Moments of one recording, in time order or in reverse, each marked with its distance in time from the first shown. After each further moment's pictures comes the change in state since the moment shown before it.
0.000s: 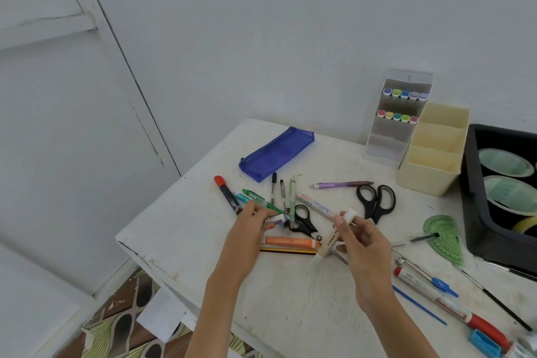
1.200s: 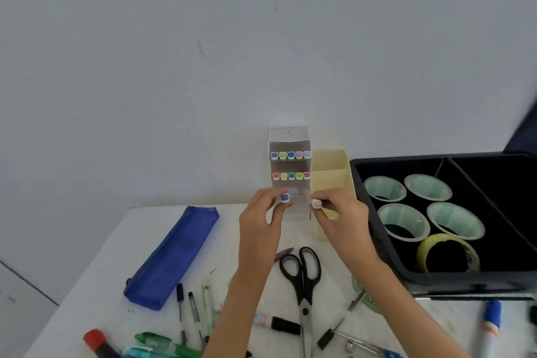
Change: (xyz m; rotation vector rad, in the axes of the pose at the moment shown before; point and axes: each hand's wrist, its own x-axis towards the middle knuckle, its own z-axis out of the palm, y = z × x) left_hand 0.185 0.142 0.062 -0.640 0.241 0.426; right_hand 0.156 -0.083 -0.058 -0.741 0.328 -0.855
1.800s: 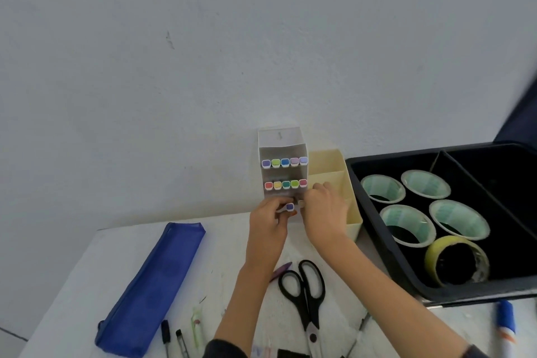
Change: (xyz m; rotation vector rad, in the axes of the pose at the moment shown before) left_hand 0.030 -0.061 0.043 0.020 -0.238 -0.081; right_hand 0.047 0.008 0.047 -0.804 -0.374 0.236
